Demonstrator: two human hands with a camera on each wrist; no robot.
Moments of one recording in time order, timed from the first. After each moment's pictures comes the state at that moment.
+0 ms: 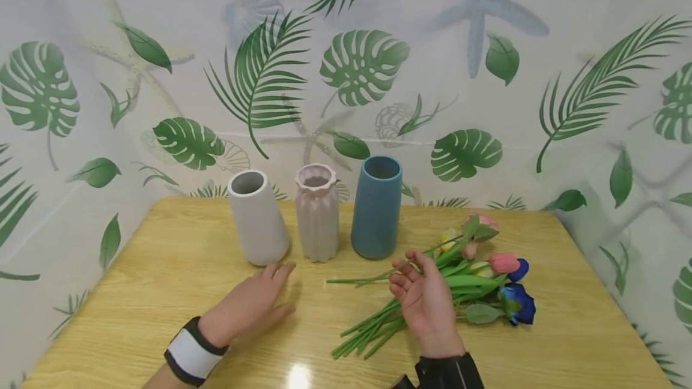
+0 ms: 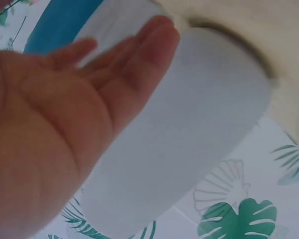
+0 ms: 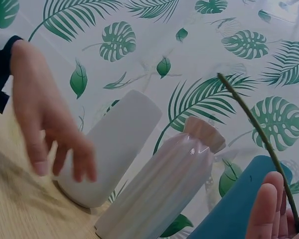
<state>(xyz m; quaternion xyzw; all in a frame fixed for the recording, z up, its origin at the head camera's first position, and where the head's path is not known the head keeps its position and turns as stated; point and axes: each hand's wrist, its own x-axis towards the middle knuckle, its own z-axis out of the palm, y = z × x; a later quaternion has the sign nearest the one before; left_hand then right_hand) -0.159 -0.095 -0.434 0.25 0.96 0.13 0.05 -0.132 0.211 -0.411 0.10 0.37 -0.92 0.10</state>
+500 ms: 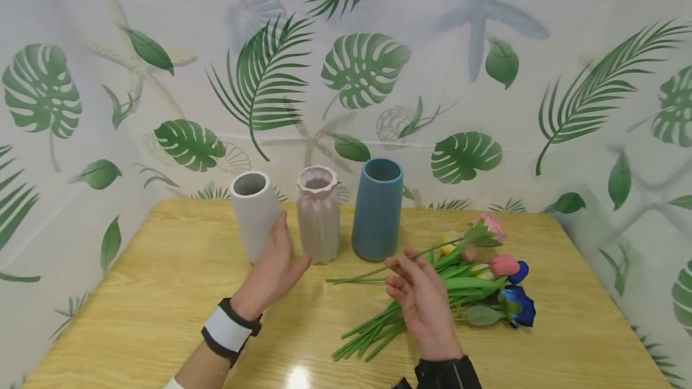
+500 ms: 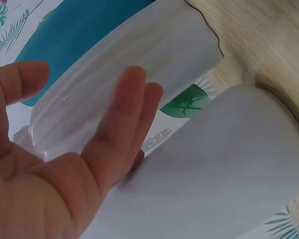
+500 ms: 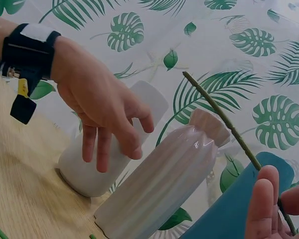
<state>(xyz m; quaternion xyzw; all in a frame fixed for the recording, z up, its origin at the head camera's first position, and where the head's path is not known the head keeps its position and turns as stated) -0.189 -0.057 -0.418 0.14 0.91 0.38 -0.09 -0.135 0.202 -0.407 0.08 0.50 -0.86 0.07</state>
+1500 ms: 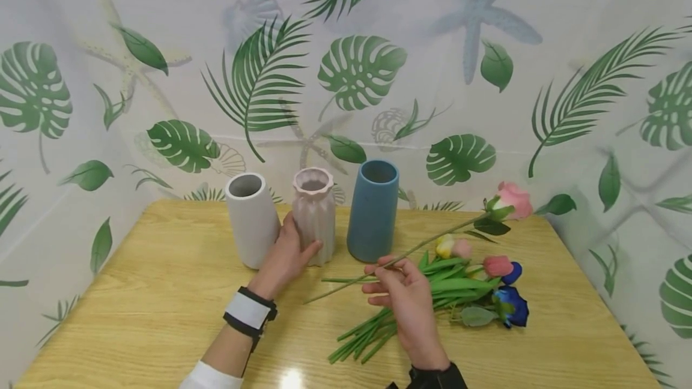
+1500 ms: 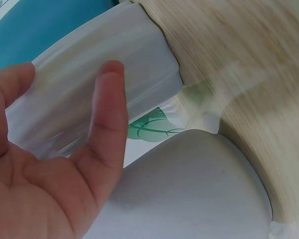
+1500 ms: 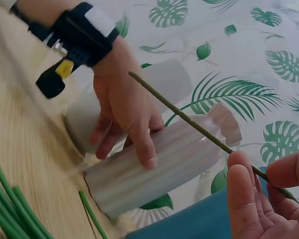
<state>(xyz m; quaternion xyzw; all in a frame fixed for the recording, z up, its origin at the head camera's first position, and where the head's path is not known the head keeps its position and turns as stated) -0.231 -0.036 -0.442 0.08 0.92 0.37 -0.06 -0.163 0.223 -0.505 0.00 0.61 -0.79 0.03</state>
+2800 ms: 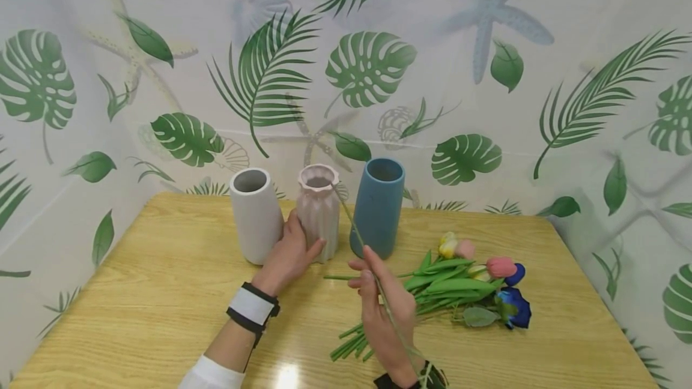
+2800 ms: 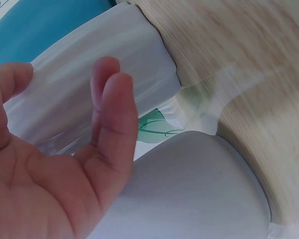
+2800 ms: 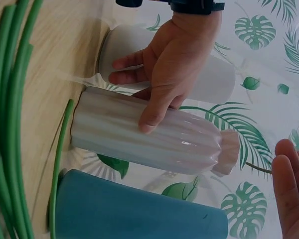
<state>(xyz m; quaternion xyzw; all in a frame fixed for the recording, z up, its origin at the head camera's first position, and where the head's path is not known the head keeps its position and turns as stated) -0.229 -0.035 -0.443 0.08 0.94 0.32 -0.06 -0.106 0.139 -0.407 -0.21 0.76 -0.52 -0.32</state>
